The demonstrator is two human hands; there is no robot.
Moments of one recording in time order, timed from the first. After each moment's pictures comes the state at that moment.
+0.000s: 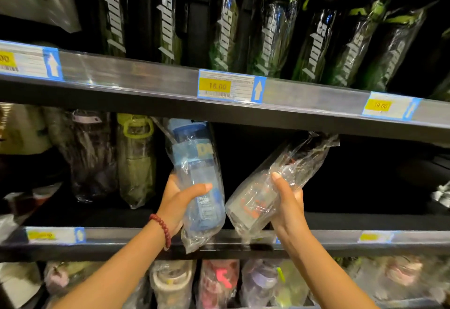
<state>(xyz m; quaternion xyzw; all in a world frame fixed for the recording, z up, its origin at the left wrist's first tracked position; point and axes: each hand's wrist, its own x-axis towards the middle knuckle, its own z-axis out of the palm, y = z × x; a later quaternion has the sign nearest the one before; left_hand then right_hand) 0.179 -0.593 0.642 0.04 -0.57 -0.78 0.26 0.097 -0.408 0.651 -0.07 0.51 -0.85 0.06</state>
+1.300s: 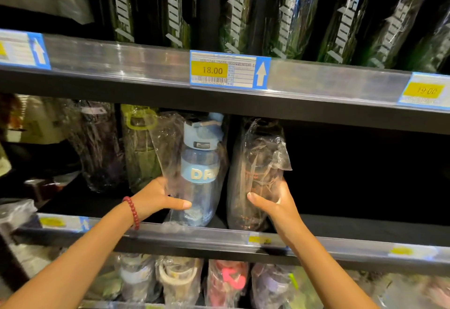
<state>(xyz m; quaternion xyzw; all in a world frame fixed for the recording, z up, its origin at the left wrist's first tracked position) 0.183 -0.661 0.622 0.08 -0.78 -0.62 0.09 0.064 -0.415 0.622 -0.26 0.67 -0.68 0.13</state>
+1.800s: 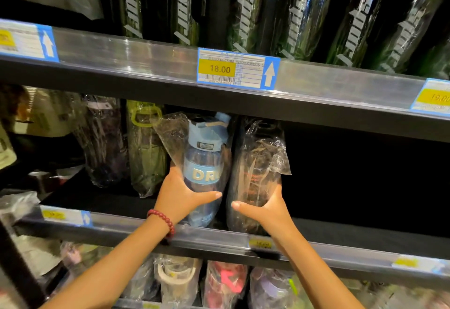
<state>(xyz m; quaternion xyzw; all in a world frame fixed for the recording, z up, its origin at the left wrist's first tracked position) 0.168 -0.603 0.630 0.18 -0.79 -0.47 0.35 0.082 -0.426 0.634 -0.26 0.76 -0.59 0.12</state>
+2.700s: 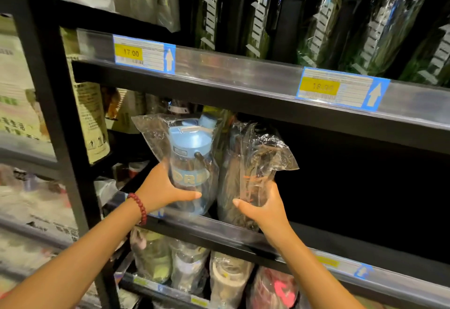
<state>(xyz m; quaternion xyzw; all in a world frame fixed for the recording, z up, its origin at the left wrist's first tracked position) 0.277 -0.734 0.638 0.20 -0.82 -0.44 0.30 0.145 -0.535 0.631 -0.36 0.73 -0.57 0.10</state>
